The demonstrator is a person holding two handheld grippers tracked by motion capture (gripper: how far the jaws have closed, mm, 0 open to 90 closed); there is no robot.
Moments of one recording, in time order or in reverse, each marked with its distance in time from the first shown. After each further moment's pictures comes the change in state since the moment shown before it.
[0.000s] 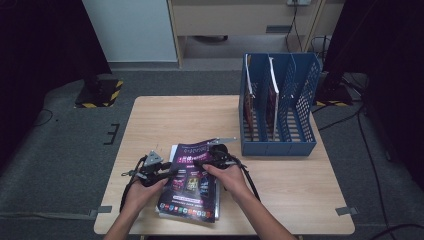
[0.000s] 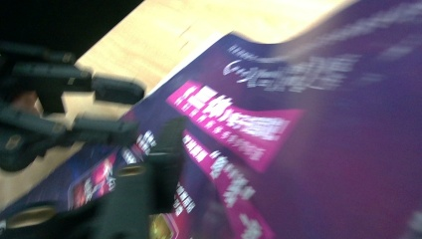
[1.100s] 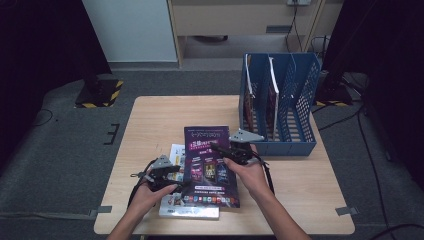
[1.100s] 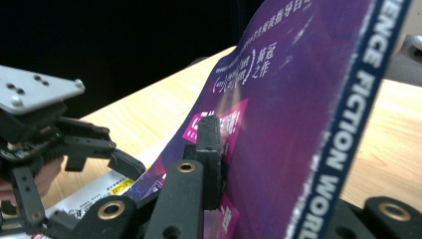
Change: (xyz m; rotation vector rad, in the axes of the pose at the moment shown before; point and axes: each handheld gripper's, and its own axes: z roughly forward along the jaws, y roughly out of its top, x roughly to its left) left arm -0.028 0.005 0.012 0.014 -0.202 0.023; right arm -0.010 0.015 -0.076 -0.310 -0.004 -0.235
